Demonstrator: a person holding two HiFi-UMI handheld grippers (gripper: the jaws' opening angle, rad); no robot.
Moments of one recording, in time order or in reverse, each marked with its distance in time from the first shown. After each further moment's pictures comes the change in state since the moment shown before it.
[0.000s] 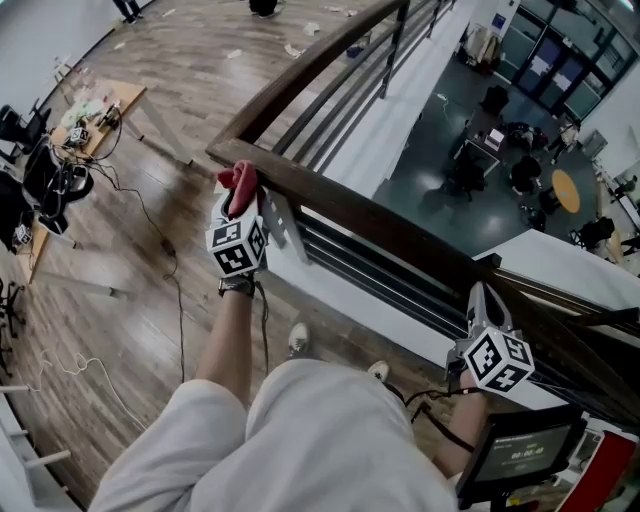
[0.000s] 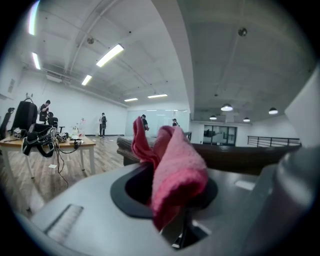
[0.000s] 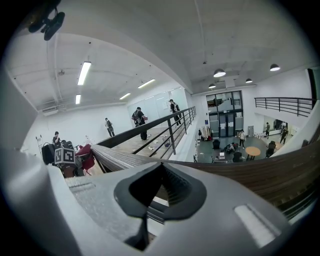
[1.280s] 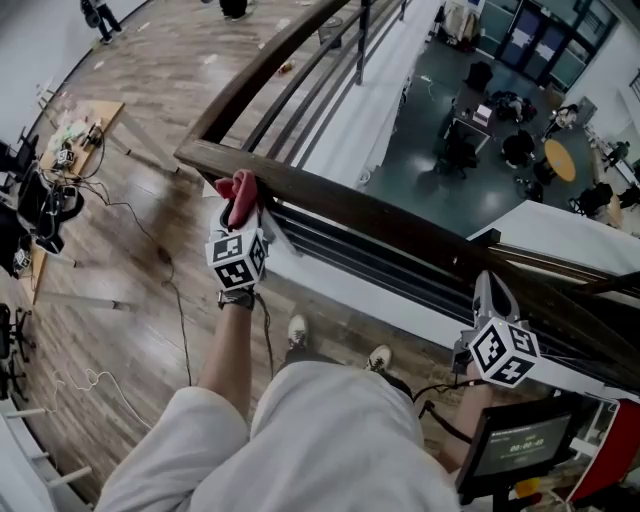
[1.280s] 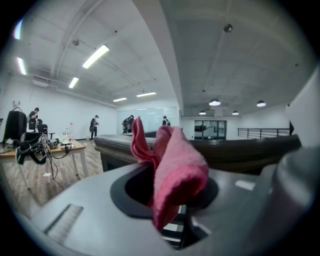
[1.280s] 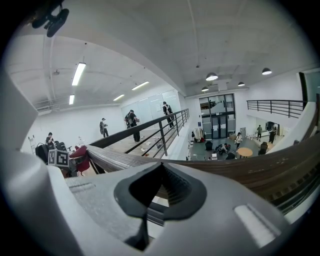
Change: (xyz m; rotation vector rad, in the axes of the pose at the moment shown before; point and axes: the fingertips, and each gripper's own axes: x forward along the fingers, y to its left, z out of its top) left arm -0.029 -0.069 -0.017 0.095 0.028 -0.078; right arm -0.039 -0.052 -0.006 0.015 -0.025 -0.071
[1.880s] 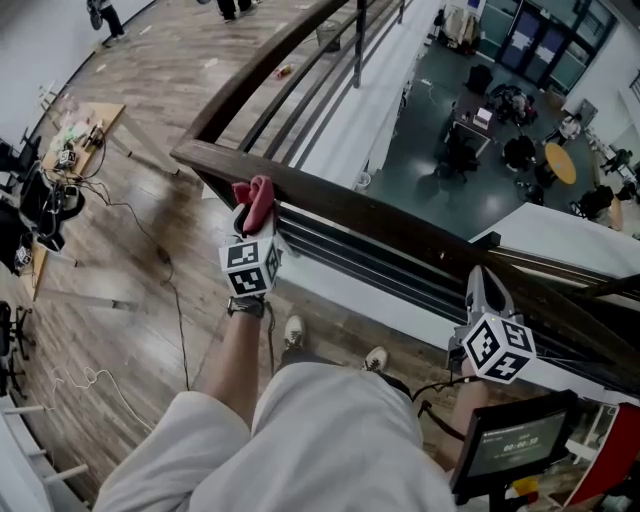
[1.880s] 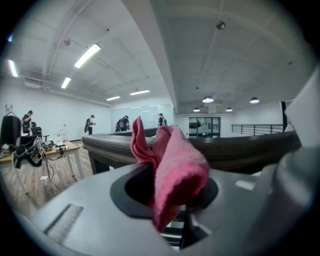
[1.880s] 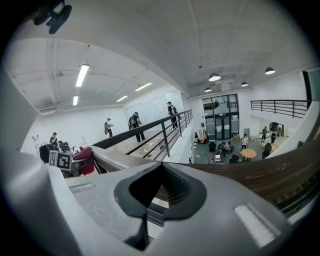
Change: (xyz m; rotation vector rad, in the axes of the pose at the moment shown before) left arm -0.018 -0.057 -0.002 0.051 0.025 -0.048; right arm -0.004 -0.004 0.002 -0.010 -0.010 0.036
